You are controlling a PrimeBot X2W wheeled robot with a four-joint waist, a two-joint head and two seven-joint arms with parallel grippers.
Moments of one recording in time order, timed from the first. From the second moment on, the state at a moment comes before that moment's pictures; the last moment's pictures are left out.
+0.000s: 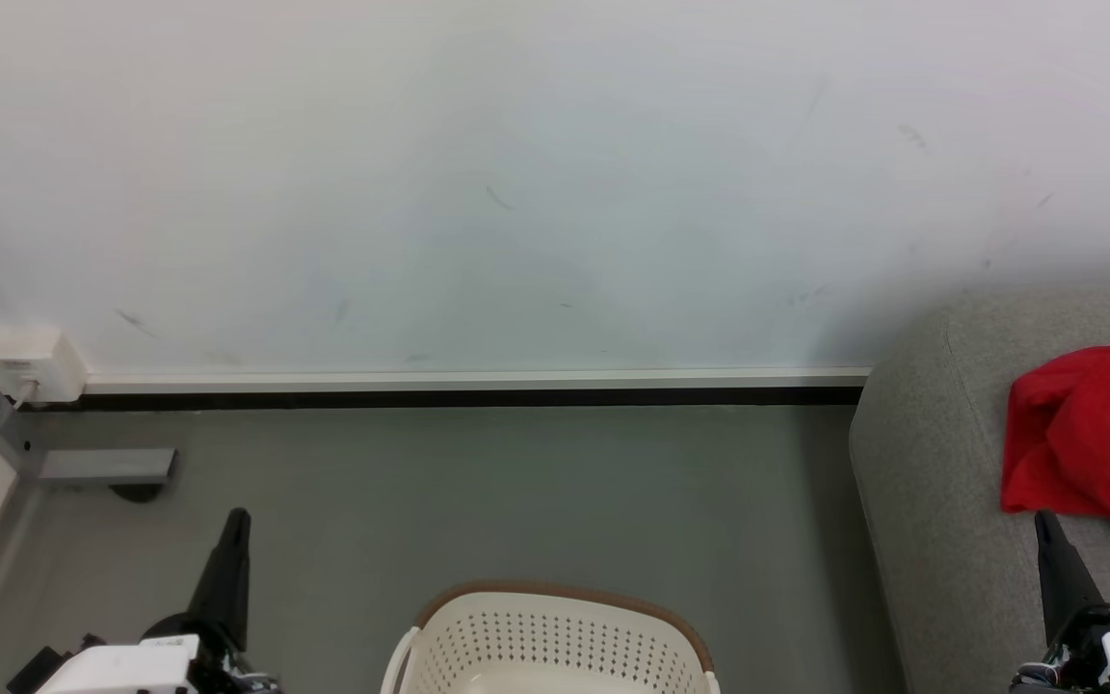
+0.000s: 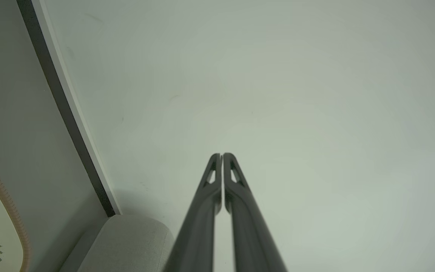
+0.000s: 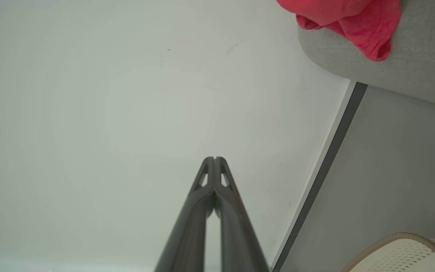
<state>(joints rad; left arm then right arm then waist) -0.11 0.05 0.11 0.25 -1.61 -0.13 0.11 -0.11 -0.06 -0.11 0.25 1.62 0.13 0.11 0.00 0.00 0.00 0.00</state>
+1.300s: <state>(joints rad) -0.11 0.05 0.11 0.25 -1.61 -0.13 0.11 -0.11 -0.06 -0.11 0.25 1.62 0.13 0.11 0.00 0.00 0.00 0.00</state>
